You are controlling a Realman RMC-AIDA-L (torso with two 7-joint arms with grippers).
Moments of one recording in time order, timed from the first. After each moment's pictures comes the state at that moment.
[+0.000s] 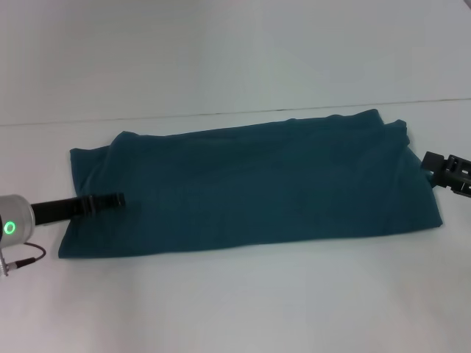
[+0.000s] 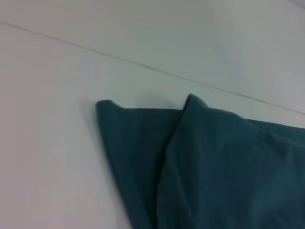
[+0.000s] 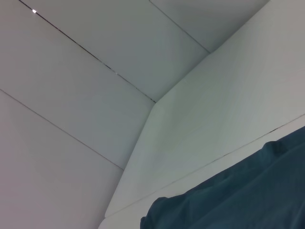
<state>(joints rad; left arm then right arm) -0.64 -2.13 0.71 0.63 2.30 0.86 -2.25 0.35 1.96 -0.54 -0.64 -1.79 -1.54 2.06</state>
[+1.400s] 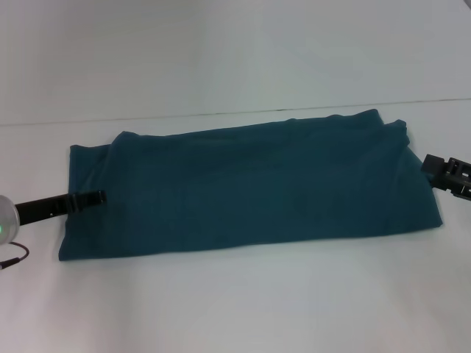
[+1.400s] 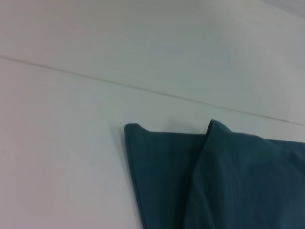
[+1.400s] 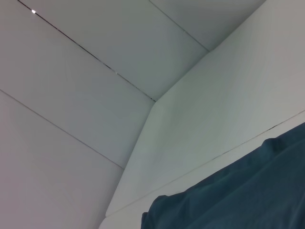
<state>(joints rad) -0.59 -2.15 0.75 0.72 2.30 0.81 -2.24 0.35 1.96 -0.54 -0.64 -1.79 -1.54 2.06</state>
